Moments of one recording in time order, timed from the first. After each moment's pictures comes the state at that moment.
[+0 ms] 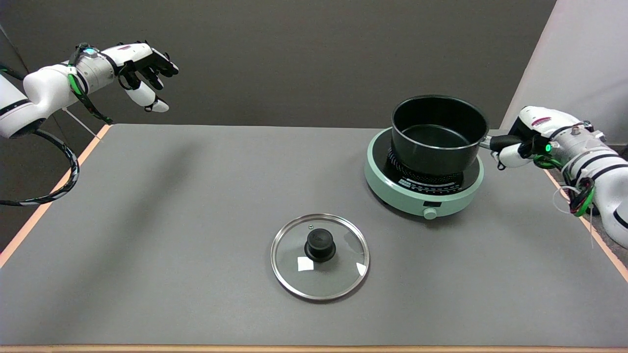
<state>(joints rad) -0.43 -0.51 -1.34 1.87 2.75 0.66 -1.52</state>
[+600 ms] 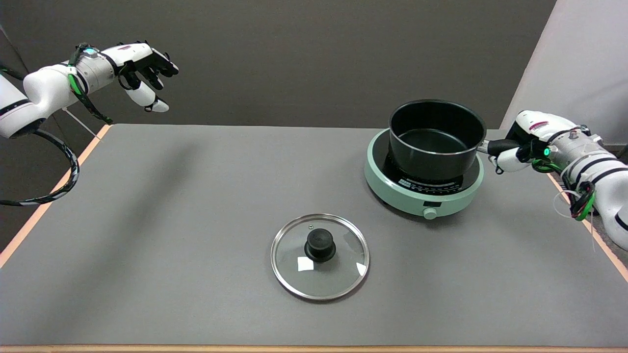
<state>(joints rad) -0.46 -0.51 -1.33 1.86 2.75 0.63 -1.51</state>
